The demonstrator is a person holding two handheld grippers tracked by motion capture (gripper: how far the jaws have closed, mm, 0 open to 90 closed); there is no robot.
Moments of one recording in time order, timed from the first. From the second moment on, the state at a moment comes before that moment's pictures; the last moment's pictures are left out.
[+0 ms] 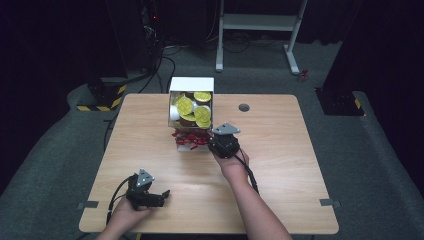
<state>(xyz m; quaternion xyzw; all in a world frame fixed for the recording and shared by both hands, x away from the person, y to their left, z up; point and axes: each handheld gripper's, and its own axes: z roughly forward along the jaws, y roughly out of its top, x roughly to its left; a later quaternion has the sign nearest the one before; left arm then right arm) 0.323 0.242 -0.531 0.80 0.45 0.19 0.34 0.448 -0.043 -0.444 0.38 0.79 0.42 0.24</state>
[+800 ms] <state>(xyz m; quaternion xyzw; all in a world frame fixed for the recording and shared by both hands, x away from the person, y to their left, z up) 0.323 0.242 -0.531 0.80 0.45 0.19 0.34 0.454 -0.034 -0.444 0.37 0.80 0.40 0.26</state>
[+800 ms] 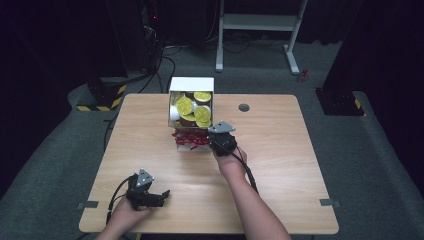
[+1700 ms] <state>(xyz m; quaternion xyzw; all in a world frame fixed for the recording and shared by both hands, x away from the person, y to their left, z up) 0.322 0.243 -0.530 0.80 0.45 0.19 0.34 0.414 -0.063 -0.440 0.36 0.78 0.45 0.25</state>
